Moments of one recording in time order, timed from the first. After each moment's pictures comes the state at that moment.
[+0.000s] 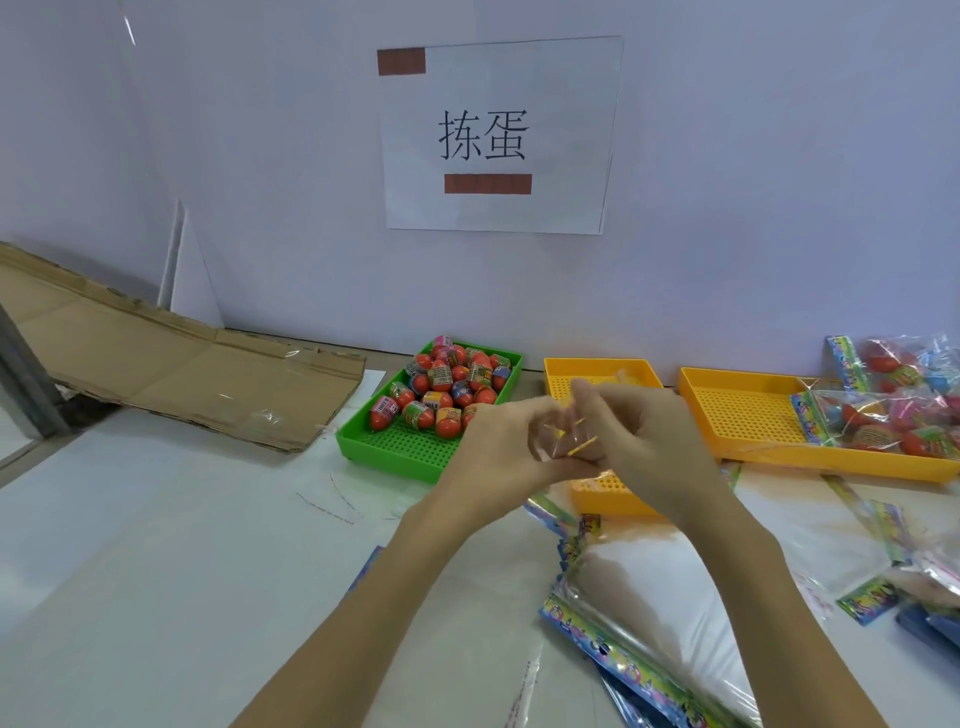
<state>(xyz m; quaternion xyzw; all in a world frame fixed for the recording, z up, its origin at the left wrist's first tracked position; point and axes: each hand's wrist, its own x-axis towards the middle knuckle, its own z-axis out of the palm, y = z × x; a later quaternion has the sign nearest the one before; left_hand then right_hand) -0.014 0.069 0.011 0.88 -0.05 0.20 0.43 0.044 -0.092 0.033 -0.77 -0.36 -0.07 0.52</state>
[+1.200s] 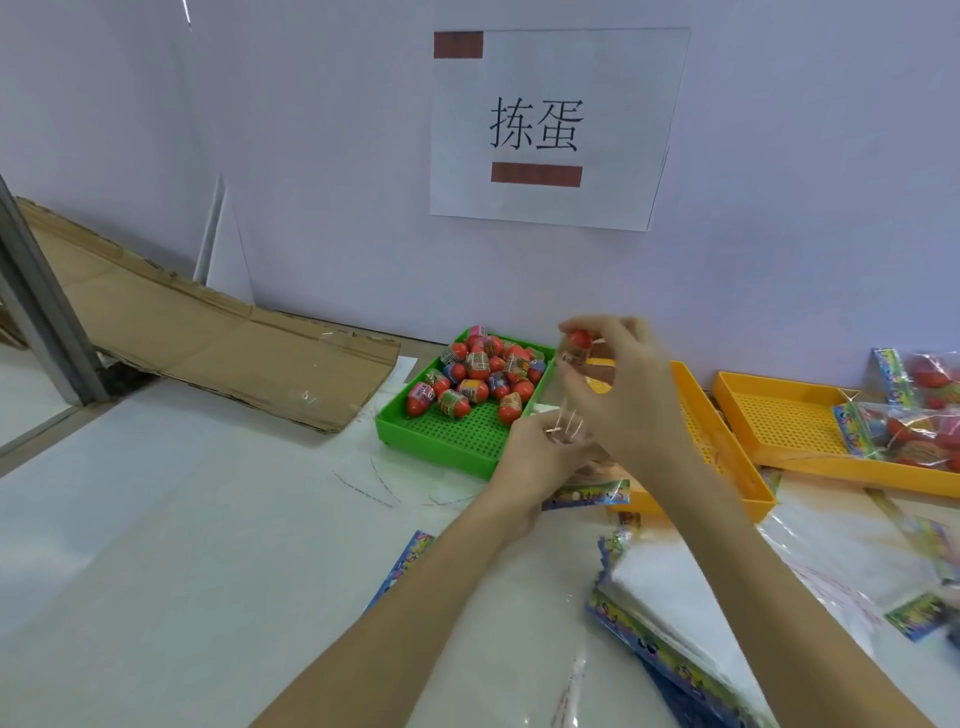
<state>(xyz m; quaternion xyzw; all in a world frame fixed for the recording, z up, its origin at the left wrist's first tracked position) -0.004 0.066 -0.020 0.65 0.10 0.11 0.74 0.050 -0.027 0.043 -0.79 -0.36 -0.20 0.45</state>
